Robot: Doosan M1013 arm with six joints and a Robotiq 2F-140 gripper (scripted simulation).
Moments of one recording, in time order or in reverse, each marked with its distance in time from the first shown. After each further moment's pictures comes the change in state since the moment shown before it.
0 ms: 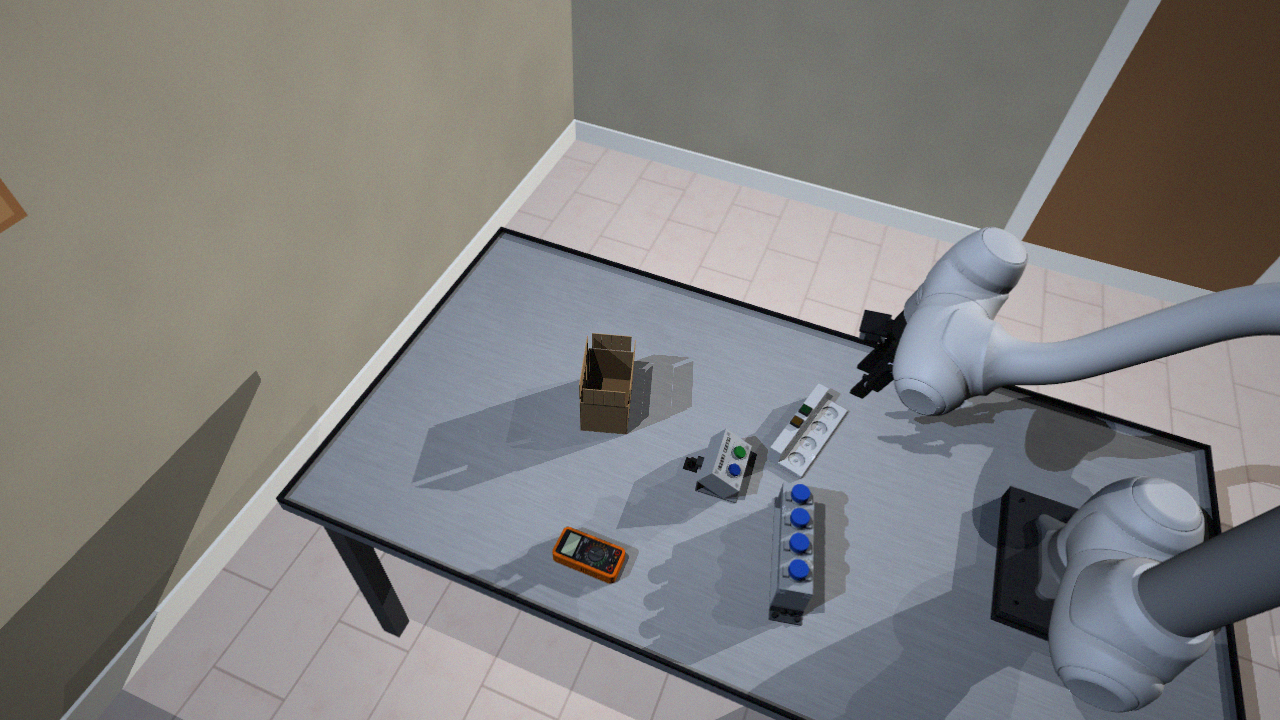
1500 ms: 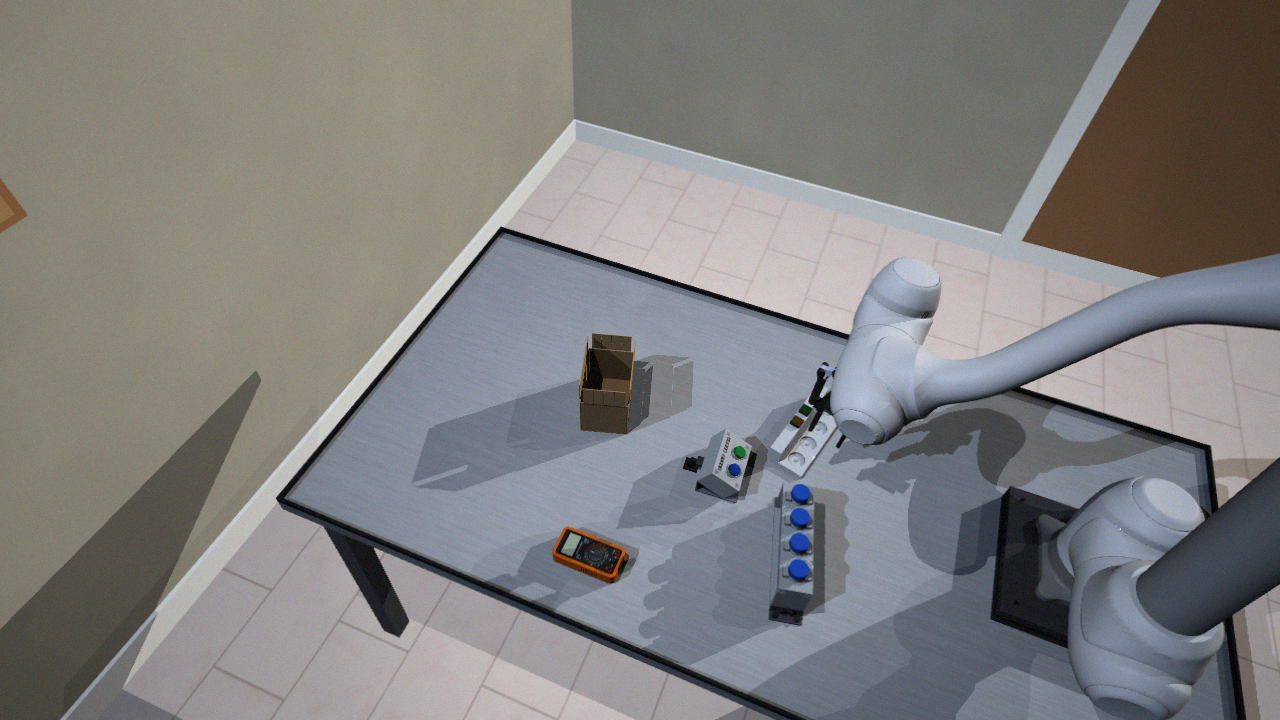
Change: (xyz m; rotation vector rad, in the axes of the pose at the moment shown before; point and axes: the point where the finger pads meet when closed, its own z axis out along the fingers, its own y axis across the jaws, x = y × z) arm 0.022 -0.102 0.057 0.209 -0.049 -1.313
